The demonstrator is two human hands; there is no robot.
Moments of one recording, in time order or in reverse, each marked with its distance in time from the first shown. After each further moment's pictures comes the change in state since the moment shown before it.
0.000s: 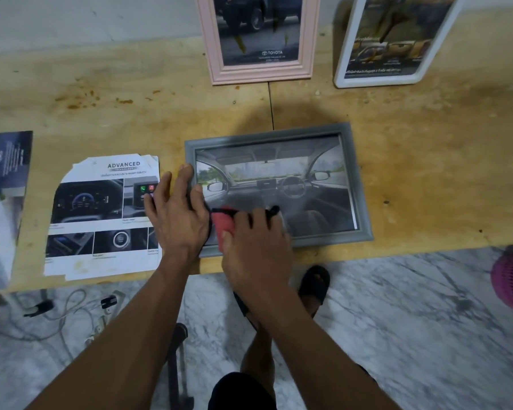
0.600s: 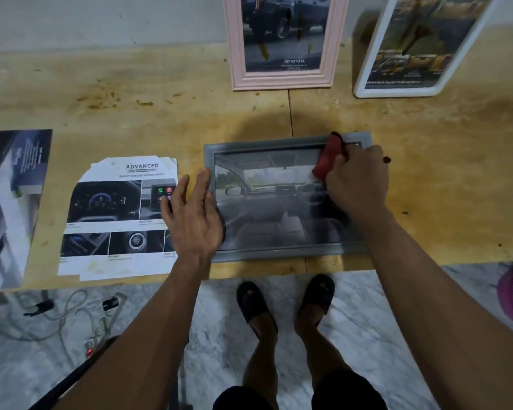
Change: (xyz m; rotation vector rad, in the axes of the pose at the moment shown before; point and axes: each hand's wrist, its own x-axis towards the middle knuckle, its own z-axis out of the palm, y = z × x) left_hand -0.002 -0.005 -0.008 -0.074 -0.012 0.054; right_hand 0.110 0.087 -0.058 0.201 0.204 0.286
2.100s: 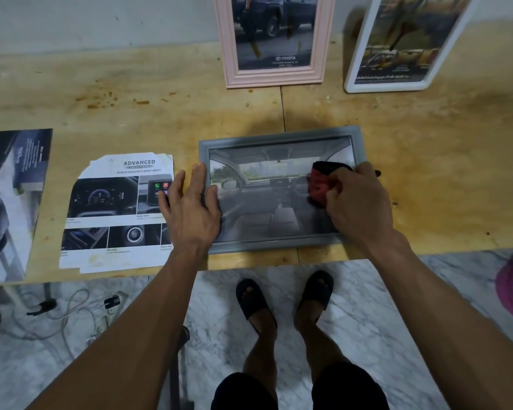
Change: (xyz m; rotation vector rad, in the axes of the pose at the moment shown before) left_hand 0.001 0.010 -0.002 0.083 -0.078 -0.047; right_hand -0.035 0.038 -0.011 -0.202 -0.062 -0.214
